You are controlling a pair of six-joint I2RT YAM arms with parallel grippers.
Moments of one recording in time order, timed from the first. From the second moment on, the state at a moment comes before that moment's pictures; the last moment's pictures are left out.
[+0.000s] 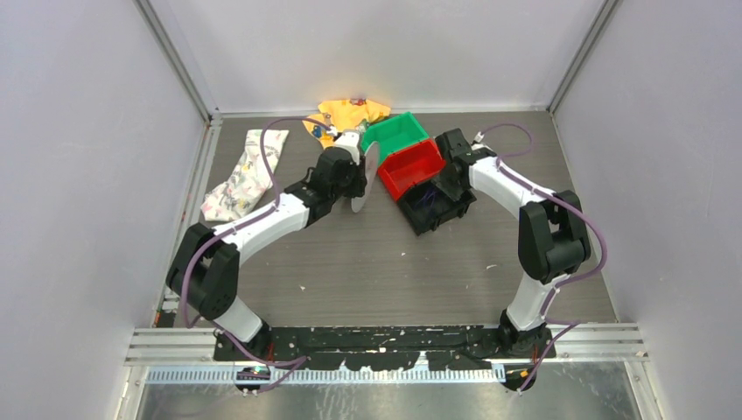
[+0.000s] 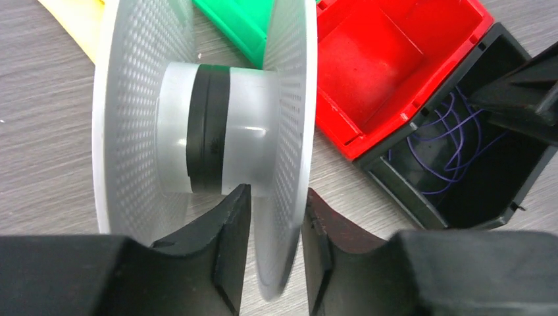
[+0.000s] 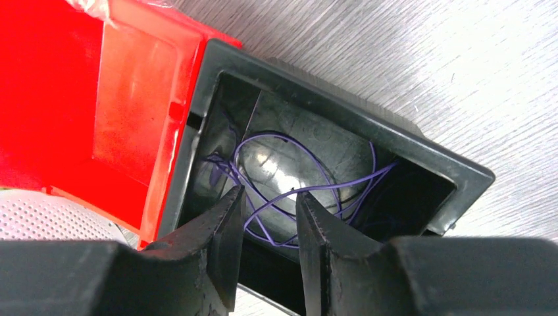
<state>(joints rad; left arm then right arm) -0.62 1.56 1.08 -0.02 -0.17 -0.29 0.35 1.78 1.32 -0.64 0.30 1.05</state>
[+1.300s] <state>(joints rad) -0.62 1.40 1.50 -0.48 -0.08 -0.25 0.32 1.39 1.56 -0.68 0.15 0.74</state>
